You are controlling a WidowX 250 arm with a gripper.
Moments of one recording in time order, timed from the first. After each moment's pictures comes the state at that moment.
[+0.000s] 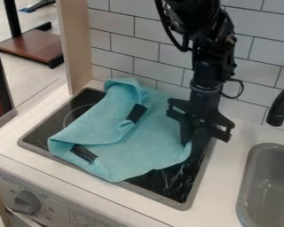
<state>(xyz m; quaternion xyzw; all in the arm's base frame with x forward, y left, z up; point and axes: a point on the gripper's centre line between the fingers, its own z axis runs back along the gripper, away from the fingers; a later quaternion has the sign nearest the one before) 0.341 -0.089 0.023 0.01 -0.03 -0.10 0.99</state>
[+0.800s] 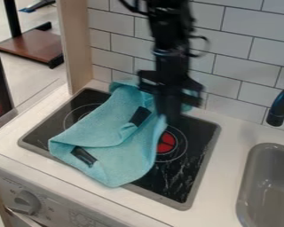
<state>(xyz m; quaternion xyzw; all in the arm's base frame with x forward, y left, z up) 0.324 -0.029 0.075 -0.05 -0.07 -0.08 0.99</state>
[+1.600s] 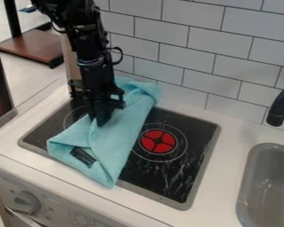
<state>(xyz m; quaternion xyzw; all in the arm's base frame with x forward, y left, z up) 0.316 0.080 0.032 -0.04 -0.04 -0.02 1.00</state>
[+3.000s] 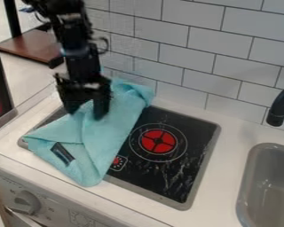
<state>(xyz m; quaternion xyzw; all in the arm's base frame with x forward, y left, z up) 0.308 0.099 0.055 -0.05 -0.04 0.02 1.00</state>
